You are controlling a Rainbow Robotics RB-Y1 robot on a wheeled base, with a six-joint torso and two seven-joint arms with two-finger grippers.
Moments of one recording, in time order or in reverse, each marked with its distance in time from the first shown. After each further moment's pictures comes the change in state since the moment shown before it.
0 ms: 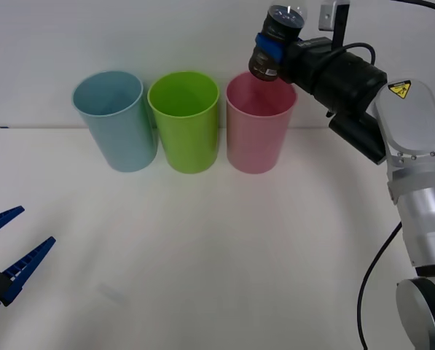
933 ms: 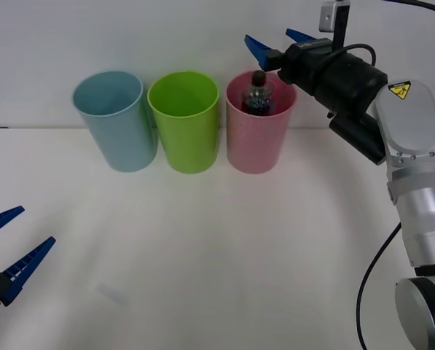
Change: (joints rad) right arm 0.003 0.002 -0.012 0.002 0.005 -0.001 0.017; left arm 0.000 0.000 0.000 0.000 0.000 0.000 0.000
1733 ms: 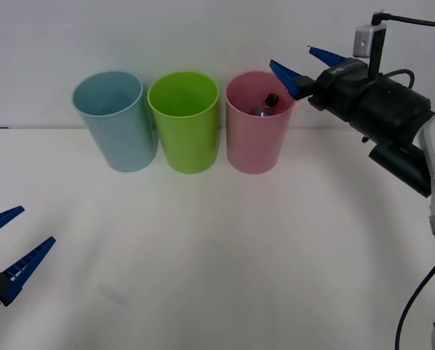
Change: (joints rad) right arm 0.237 -0.097 -0.034 -0.263 -0.086 -0.116 0.017; left arm 0.000 0.000 0.000 0.000 0.000 0.000 0.000
